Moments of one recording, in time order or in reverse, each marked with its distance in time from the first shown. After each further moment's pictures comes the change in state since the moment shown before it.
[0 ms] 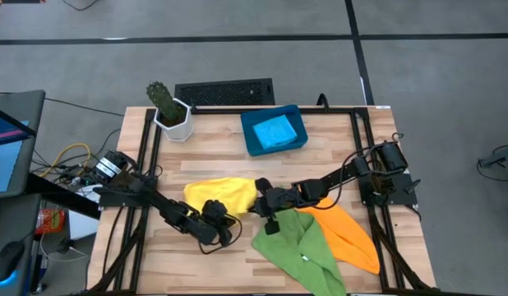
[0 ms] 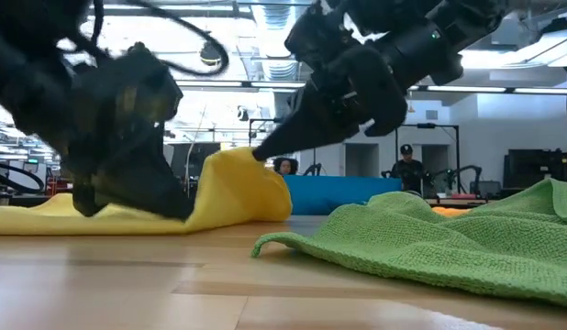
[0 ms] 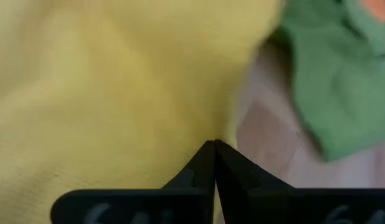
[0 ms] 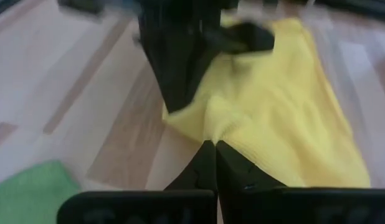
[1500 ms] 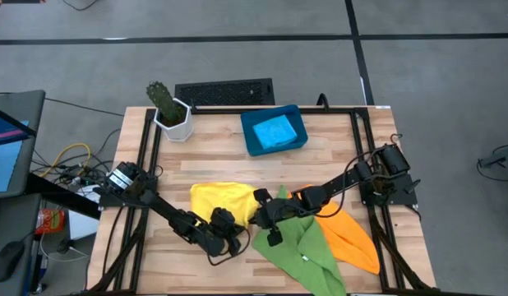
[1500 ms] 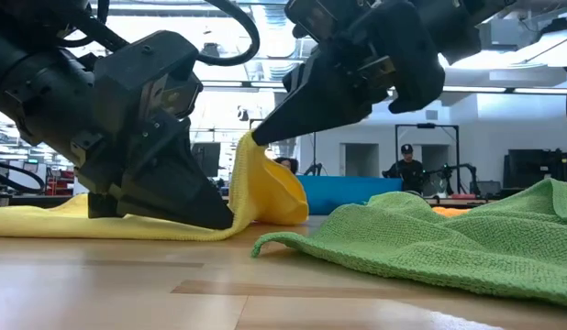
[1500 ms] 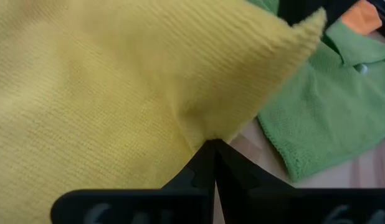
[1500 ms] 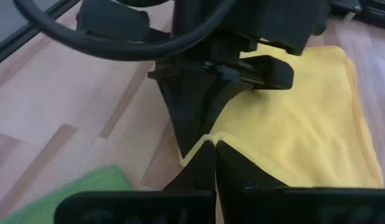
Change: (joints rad) left arm -0.042 0.167 0.142 0.031 -0.066 -0.018; right arm 0.085 -0.001 0.056 -0.068 -0.001 -0.007
